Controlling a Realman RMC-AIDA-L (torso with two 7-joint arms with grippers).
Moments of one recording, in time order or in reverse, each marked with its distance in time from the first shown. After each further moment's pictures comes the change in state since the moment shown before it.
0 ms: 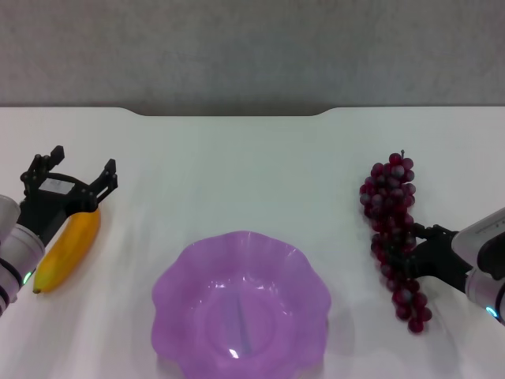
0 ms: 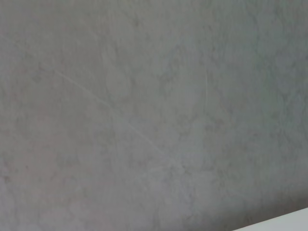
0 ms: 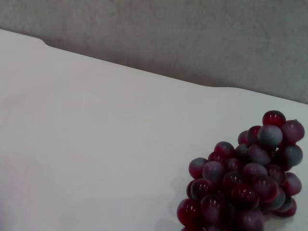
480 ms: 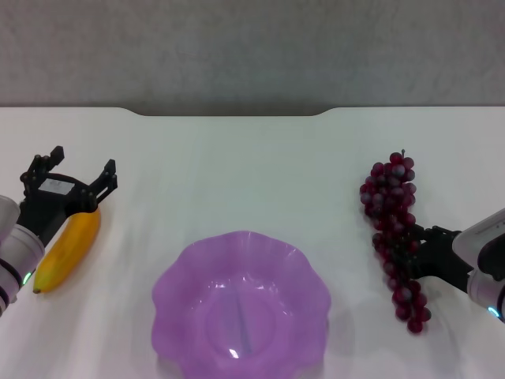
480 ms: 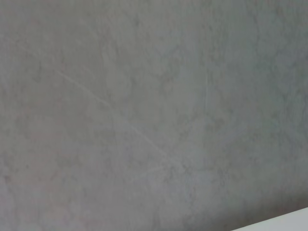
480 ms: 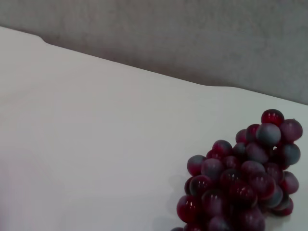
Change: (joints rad) left arm 0.001 0.000 0.000 0.000 0.000 0.000 0.000; right arm -0.001 0.000 -0.004 -0.007 0.000 0.000 -0.011
